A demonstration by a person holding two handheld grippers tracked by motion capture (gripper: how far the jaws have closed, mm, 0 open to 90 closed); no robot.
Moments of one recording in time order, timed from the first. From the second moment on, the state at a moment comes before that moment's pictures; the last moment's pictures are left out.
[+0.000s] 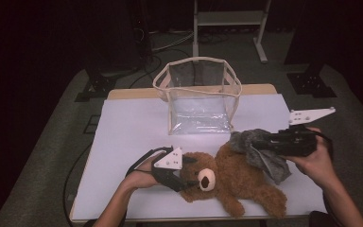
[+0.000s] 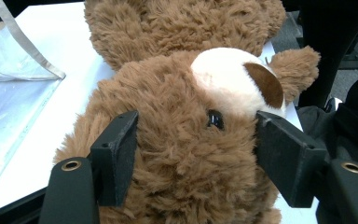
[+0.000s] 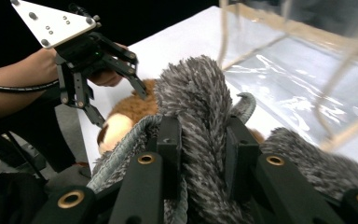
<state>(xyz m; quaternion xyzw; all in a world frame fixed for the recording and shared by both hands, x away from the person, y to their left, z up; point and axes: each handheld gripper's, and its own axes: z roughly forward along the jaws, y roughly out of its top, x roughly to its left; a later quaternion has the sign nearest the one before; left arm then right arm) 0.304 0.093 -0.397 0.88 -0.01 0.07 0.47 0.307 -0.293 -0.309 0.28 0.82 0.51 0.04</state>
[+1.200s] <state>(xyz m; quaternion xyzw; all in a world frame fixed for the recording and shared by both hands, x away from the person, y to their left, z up) 0.298 0.082 -0.387 0.88 -0.02 0.05 0.47 0.300 -0.253 -0.368 0.26 0.84 0.48 -0.01</state>
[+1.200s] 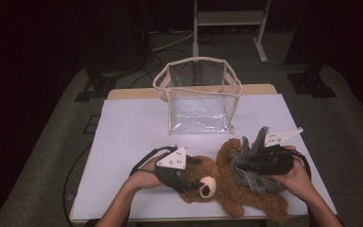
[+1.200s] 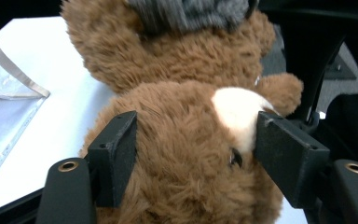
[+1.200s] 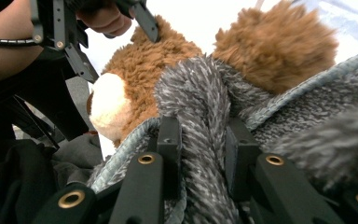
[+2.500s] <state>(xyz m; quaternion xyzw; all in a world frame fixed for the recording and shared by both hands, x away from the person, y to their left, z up) 0.315 0.058 -0.393 0.89 0.04 -0.05 0.45 0.268 -0.263 -0.390 0.26 0.83 0.50 0.02</state>
